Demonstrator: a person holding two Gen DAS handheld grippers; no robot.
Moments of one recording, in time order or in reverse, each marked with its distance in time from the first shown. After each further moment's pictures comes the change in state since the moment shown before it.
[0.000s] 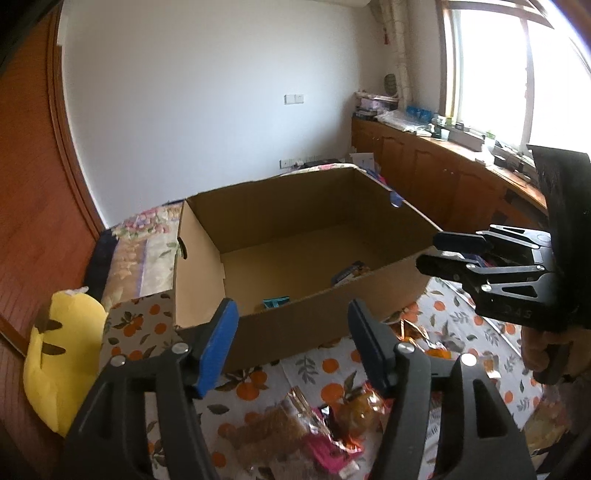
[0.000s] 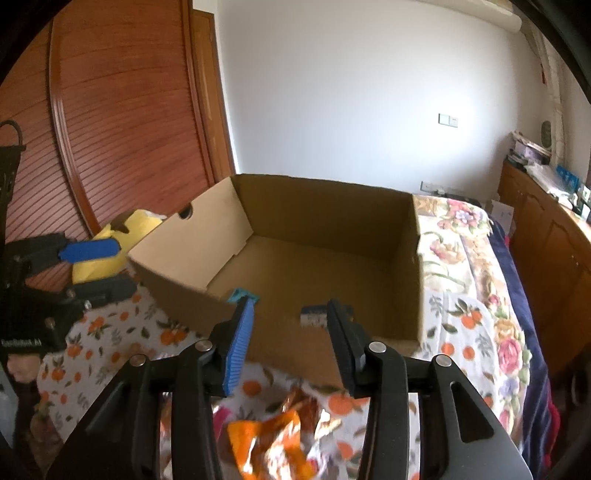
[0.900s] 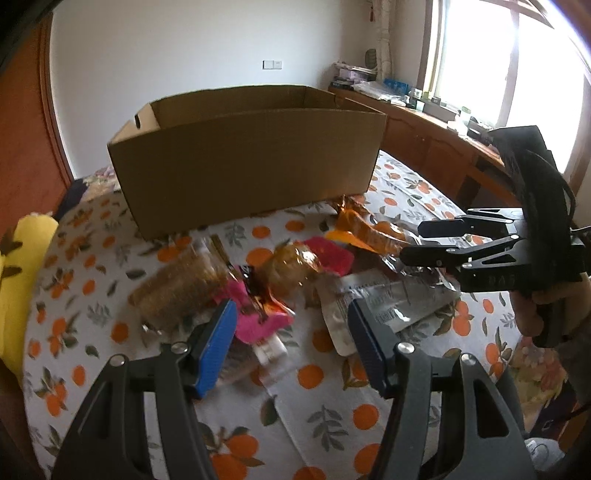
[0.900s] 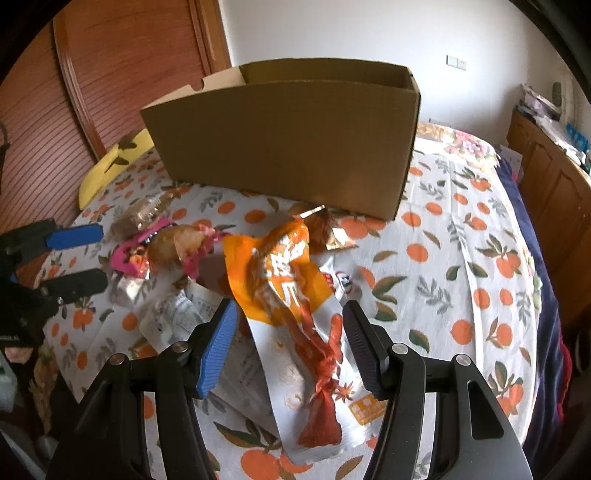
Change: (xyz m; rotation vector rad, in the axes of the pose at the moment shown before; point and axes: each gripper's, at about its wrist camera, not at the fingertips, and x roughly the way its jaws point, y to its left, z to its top) left arm 0.003 -0.053 -0.126 -0.063 0.109 -0.120; right arm 0.002 0.001 -0.129 0.009 0.245 0.033
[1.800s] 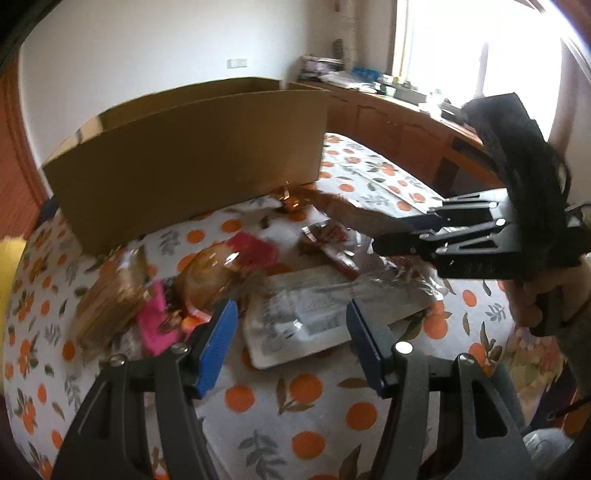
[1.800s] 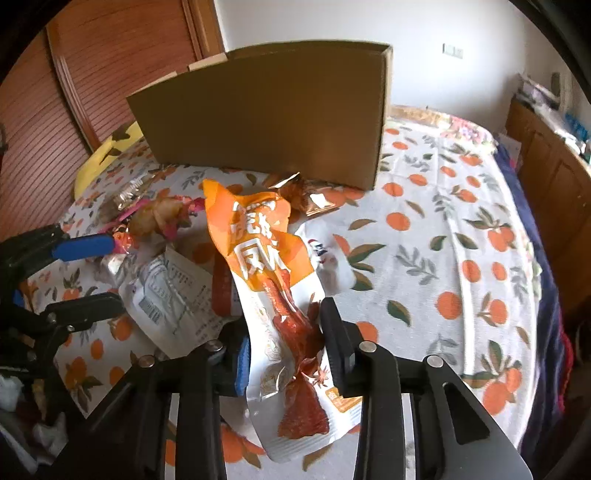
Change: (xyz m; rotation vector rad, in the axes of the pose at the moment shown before) left arm 0.026 -0.052 0.004 0.131 0.012 -0.062; right arm -0.009 -0.024 -0.016 0.017 0.006 0.004
